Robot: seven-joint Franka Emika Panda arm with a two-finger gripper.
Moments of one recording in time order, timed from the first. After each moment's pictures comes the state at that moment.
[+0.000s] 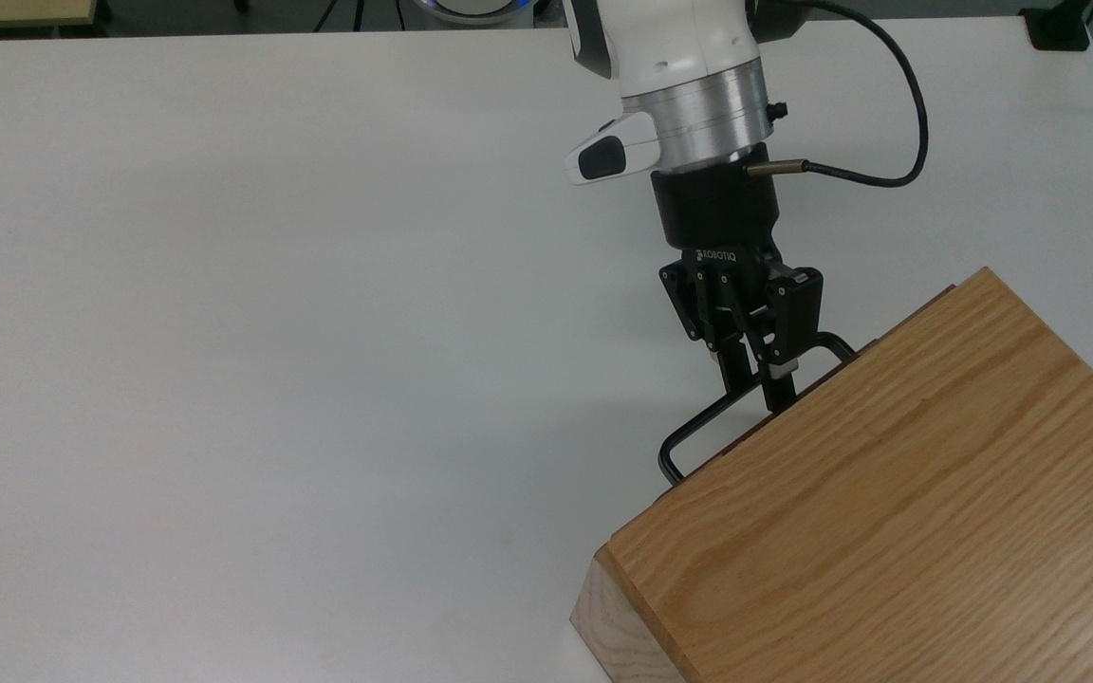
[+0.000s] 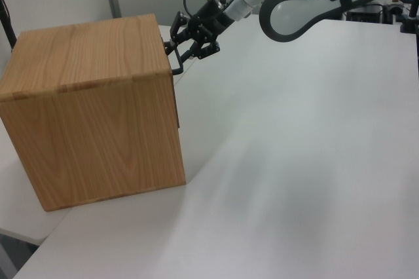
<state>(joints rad) 0.20 0.49 0.13 -1.42 0.07 2.76 1.16</state>
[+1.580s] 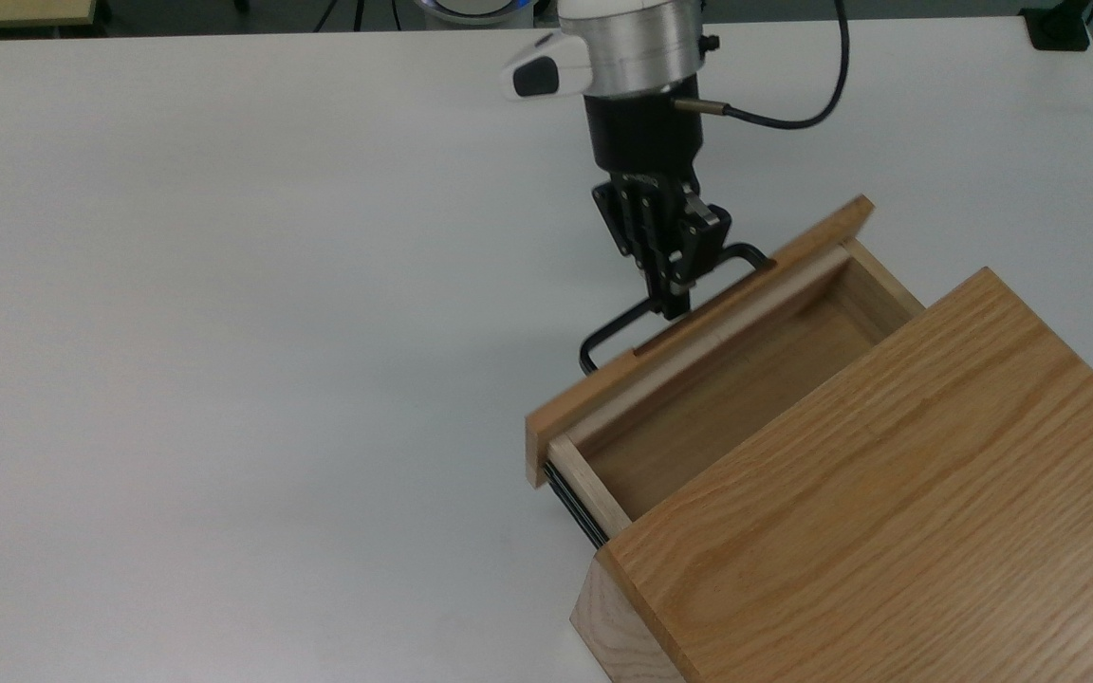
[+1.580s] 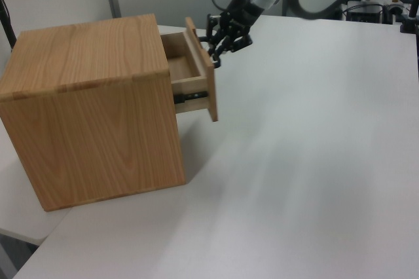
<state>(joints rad) 0.14 0.26 0.13 -1.65 0.07 2.52 1.16</state>
